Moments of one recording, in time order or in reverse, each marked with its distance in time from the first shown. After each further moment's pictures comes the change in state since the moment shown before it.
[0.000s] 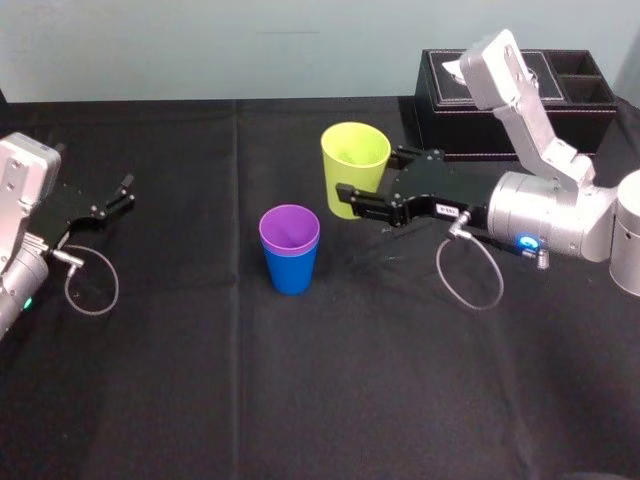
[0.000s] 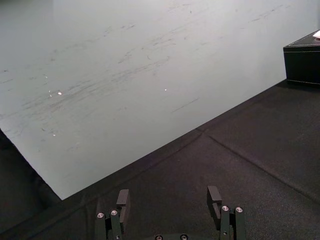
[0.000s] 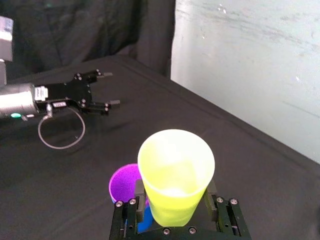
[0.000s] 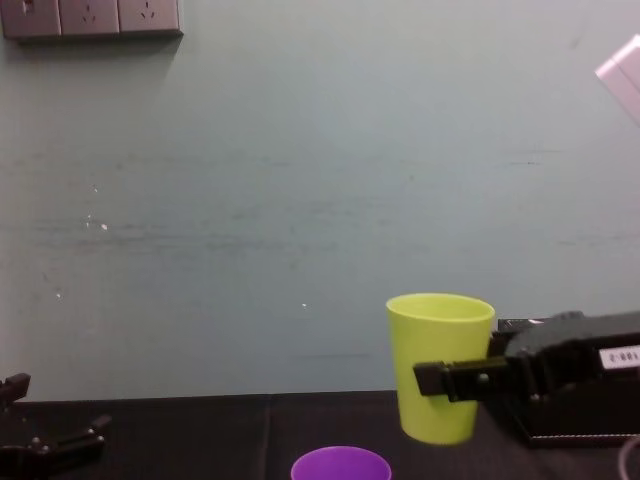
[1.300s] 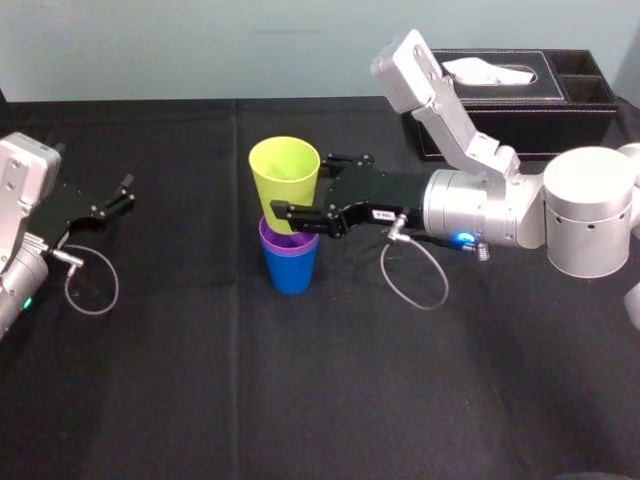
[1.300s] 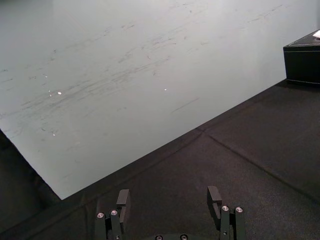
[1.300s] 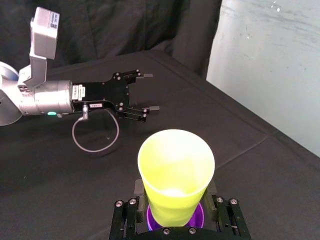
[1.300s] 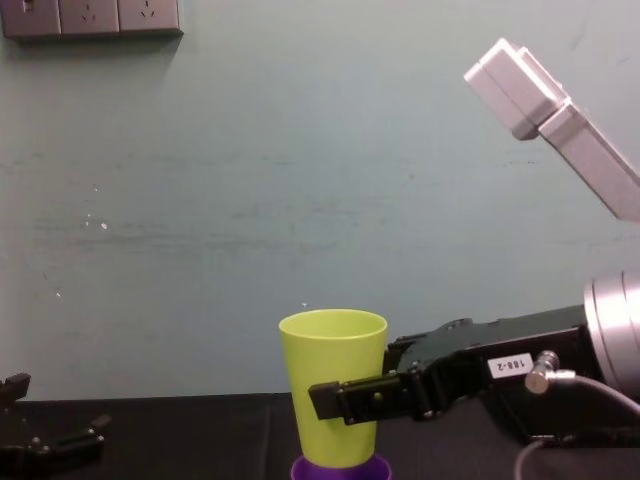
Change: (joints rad) left arm 0.000 0.000 0.000 0.000 0.000 0.000 0.000; right arm 0.154 -0.042 -0.187 0.071 0.009 0.001 0.028
